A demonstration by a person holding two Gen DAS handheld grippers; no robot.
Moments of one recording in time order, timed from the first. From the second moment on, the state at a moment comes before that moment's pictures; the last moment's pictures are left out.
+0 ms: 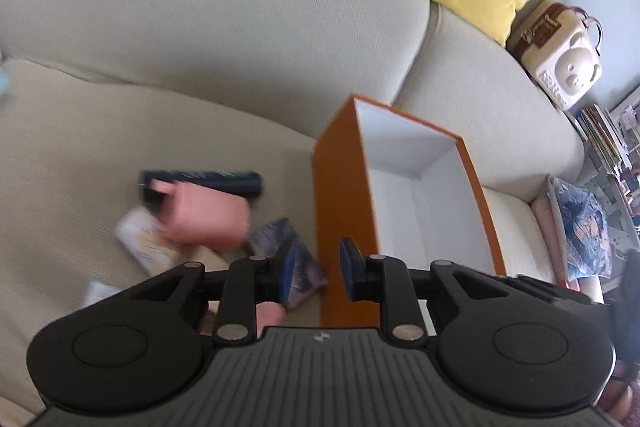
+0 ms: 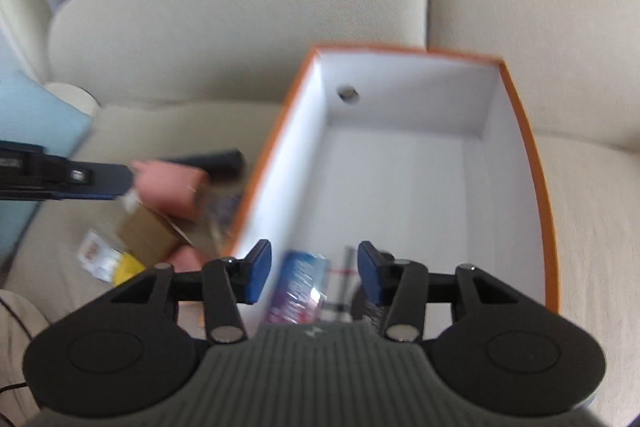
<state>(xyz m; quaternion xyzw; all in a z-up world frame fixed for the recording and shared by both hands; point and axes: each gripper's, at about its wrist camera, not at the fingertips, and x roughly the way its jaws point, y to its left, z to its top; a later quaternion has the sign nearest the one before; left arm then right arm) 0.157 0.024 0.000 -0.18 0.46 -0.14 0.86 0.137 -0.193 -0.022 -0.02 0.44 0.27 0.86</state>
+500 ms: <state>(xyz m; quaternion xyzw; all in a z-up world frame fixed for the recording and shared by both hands) 0.120 0.107 -0.045 -0.16 0.49 -0.06 0.85 0.084 -0.083 -0.049 0.02 0.45 0.32 0.83</state>
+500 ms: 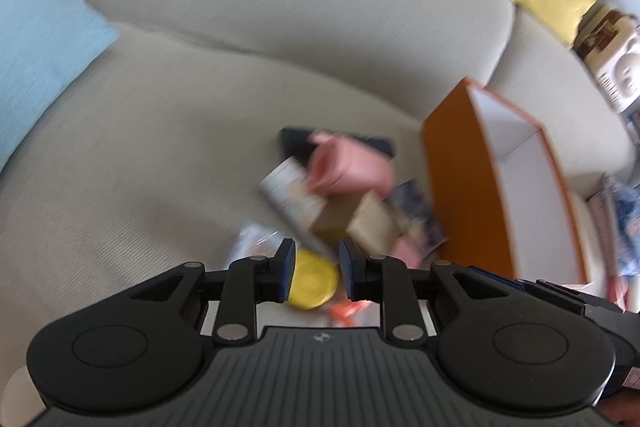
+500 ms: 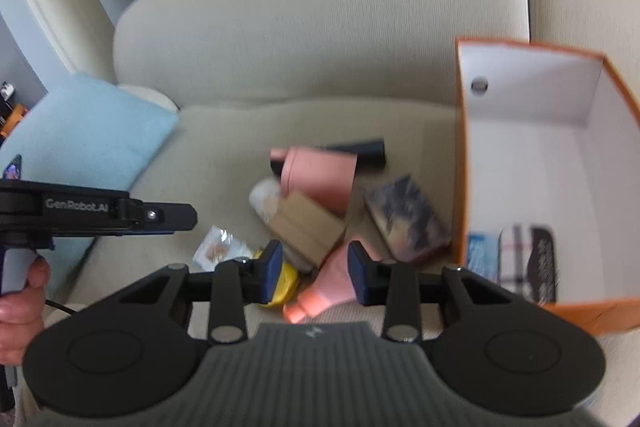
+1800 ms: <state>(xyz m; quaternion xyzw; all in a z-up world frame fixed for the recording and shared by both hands) 0.146 0.115 -0.113 -0.10 0.53 -0.07 0.84 0.134 -0.023 -0.090 -0.06 0.47 0.35 0.81</state>
